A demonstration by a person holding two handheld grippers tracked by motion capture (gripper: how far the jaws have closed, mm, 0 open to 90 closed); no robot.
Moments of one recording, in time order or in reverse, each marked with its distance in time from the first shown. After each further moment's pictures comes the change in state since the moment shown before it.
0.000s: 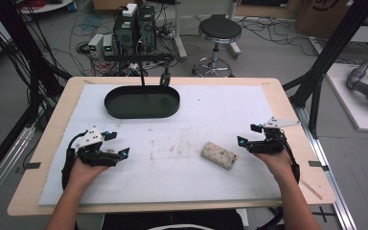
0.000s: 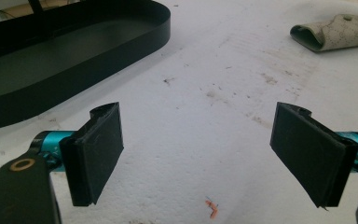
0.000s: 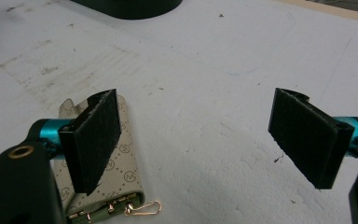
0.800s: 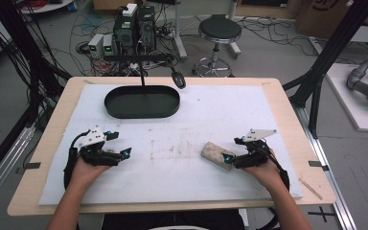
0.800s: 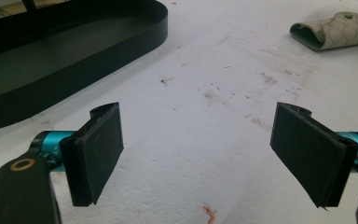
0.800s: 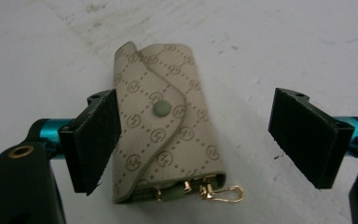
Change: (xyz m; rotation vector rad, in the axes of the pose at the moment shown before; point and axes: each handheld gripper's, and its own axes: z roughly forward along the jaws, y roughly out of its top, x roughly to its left) left arm -0.002 0.002 0.006 0.010 -0.005 0.001; right arm 0.044 -0.014 0.026 0.150 0.102 -0.126
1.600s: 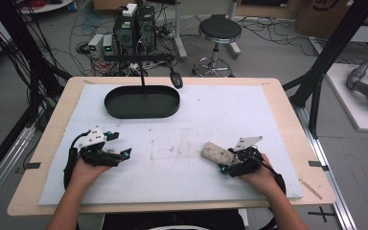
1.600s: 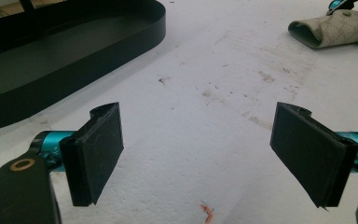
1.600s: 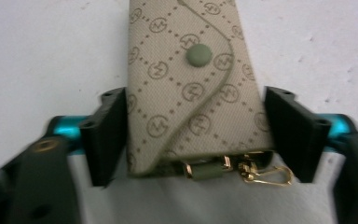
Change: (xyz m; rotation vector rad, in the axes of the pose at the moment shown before) left arm -0.001 0.000 -0.001 0.004 0.000 0.007; right arm 0.014 -0.012 0.020 0.143 0.022 -0.074
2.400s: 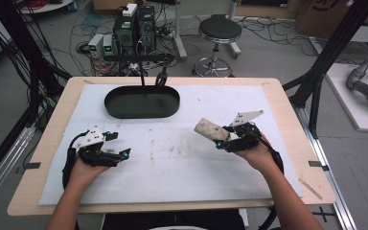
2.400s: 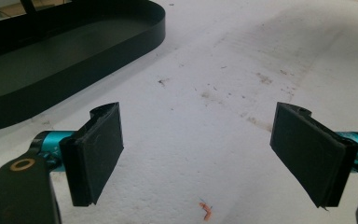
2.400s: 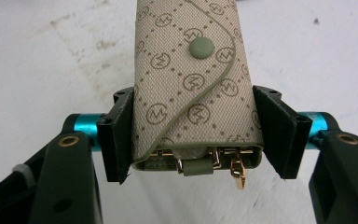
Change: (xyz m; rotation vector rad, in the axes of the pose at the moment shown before) left arm 0.001 0.001 -0.004 -0.007 -0.002 -0.002; right arm -0.021 0.073 -0.023 -0.092 0.005 -0.032
